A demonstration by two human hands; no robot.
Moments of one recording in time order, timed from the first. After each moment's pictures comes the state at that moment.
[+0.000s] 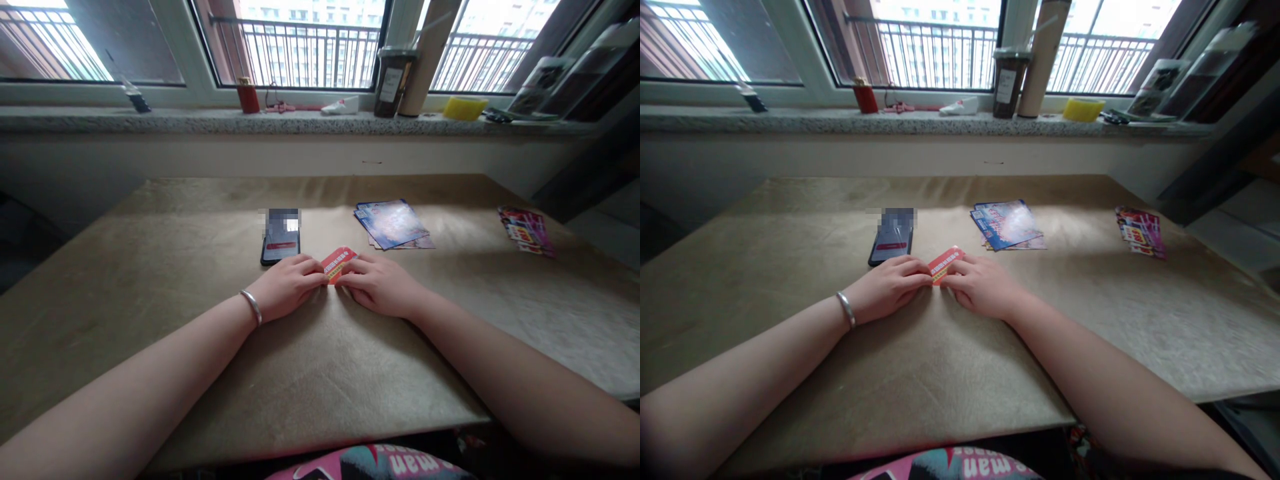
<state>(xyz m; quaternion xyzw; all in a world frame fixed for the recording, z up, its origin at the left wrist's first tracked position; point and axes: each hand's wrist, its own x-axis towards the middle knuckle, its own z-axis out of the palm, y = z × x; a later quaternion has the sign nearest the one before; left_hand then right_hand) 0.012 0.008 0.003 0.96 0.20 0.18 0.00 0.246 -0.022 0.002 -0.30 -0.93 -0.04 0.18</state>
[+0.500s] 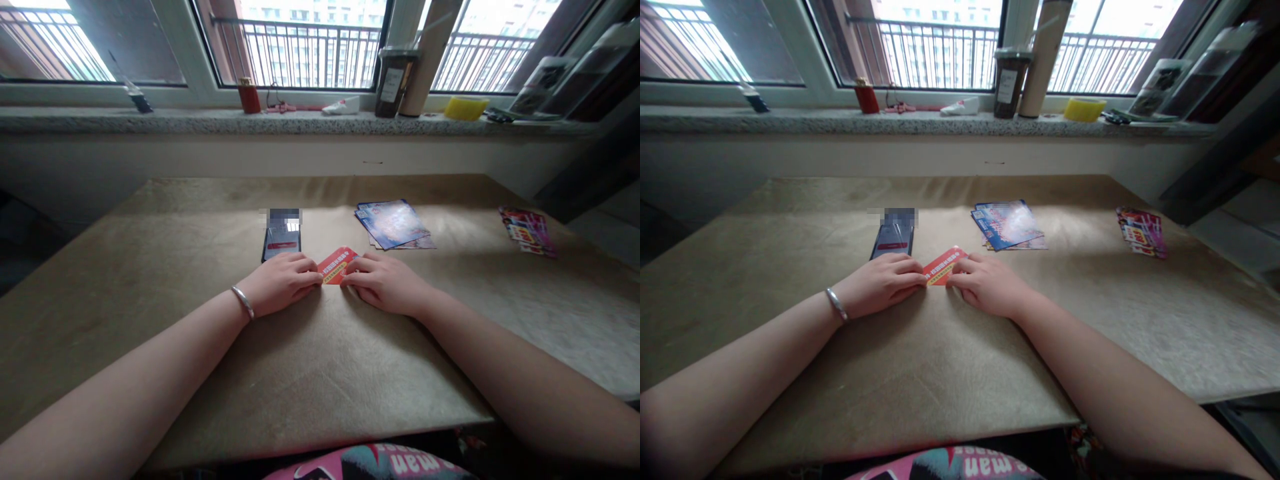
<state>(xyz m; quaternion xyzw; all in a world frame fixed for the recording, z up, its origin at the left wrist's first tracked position) 0.005 0.012 0.009 0.97 0.18 0.13 -0.06 0.258 -0.020 -0.001 -0.31 -0.94 -0.02 0.16</state>
